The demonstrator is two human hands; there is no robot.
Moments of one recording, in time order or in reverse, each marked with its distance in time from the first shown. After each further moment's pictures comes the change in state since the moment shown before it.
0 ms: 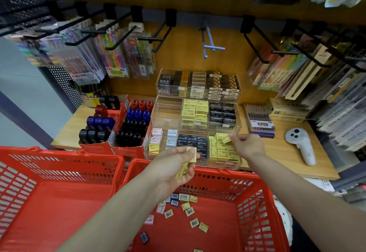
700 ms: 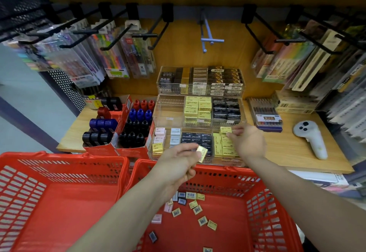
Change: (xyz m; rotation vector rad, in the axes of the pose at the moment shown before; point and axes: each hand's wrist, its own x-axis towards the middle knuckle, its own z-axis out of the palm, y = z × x) left_hand 0.013 -0.007 -0.005 0.170 0.033 0.112; right_hand -0.004 -0.004 0.018 -0.141 0.195 -0.154
